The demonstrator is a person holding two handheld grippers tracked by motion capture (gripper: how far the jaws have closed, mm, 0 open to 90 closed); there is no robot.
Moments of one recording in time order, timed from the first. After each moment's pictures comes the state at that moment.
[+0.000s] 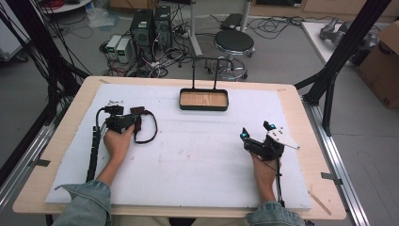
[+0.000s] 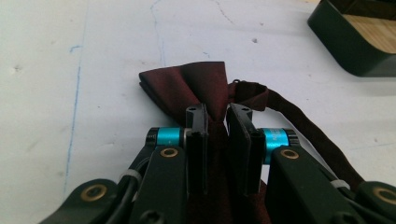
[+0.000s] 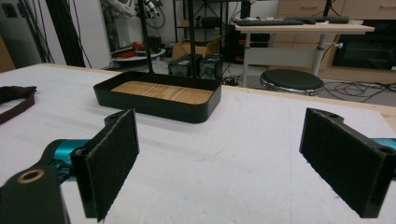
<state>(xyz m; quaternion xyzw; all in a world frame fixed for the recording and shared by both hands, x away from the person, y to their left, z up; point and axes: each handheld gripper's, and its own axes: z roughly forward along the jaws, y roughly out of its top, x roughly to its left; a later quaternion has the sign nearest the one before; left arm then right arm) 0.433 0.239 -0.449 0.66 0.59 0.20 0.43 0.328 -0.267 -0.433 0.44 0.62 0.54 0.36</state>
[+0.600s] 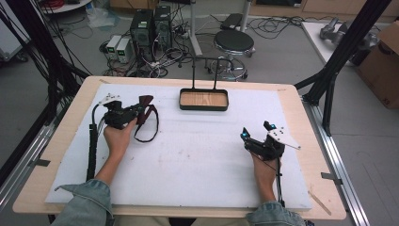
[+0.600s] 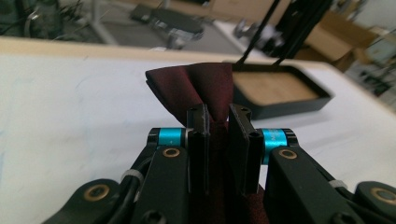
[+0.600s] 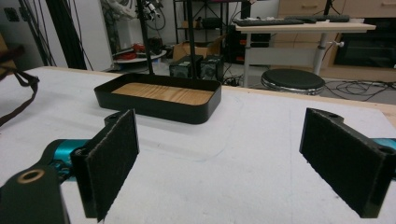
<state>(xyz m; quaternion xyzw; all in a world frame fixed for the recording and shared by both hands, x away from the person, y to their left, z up) 0.418 0.231 -0.408 0.64 0.49 0.18 0.57 0.329 -0.269 -0.434 0.45 0.62 0.54 0.35</state>
